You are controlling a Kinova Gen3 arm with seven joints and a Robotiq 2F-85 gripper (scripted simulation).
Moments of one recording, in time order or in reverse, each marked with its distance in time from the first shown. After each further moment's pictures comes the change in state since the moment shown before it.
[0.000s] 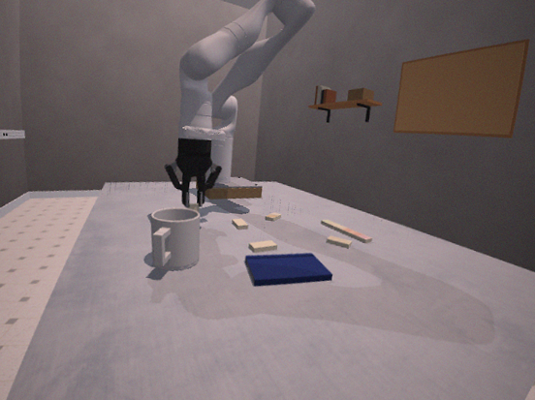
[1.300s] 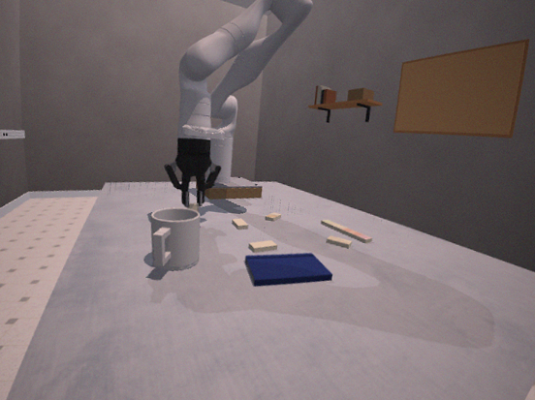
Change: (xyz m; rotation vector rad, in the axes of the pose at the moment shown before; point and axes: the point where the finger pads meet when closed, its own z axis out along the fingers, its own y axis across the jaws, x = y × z) arm -0.002 0.000 0.000 0.000 0.029 0.000
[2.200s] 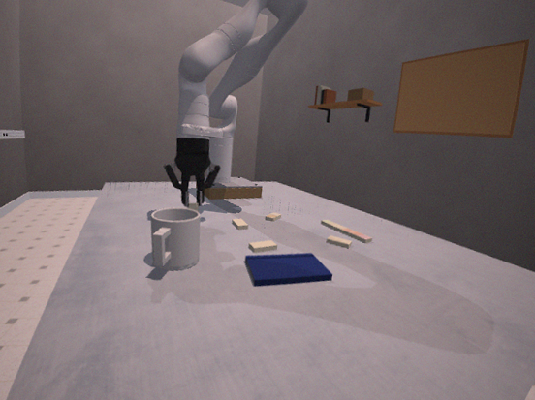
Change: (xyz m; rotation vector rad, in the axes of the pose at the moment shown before) arm -0.003 0.000 0.000 0.000 0.043 0.000
